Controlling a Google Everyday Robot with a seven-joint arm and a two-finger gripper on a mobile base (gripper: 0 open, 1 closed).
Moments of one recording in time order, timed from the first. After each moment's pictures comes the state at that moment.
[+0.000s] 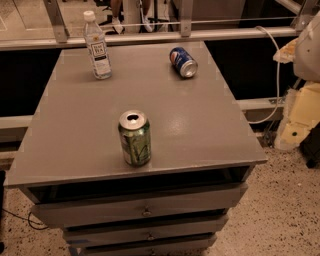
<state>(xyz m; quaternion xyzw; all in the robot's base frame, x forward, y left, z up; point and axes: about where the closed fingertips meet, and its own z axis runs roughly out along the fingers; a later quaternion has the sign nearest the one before) 0.438 -0.217 0.976 -0.60 0.78 -0.03 0.16</state>
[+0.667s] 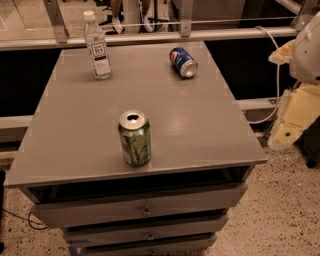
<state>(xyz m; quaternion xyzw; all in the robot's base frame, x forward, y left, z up) 0.440 -0.208 0.973 -0.60 0.78 -0.02 0.18</state>
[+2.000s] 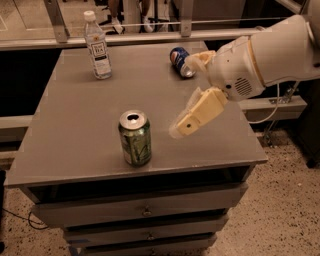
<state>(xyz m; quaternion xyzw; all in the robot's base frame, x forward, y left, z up) 0.475 -0.045 0.965 -0.57 0.68 0.24 0.39</state>
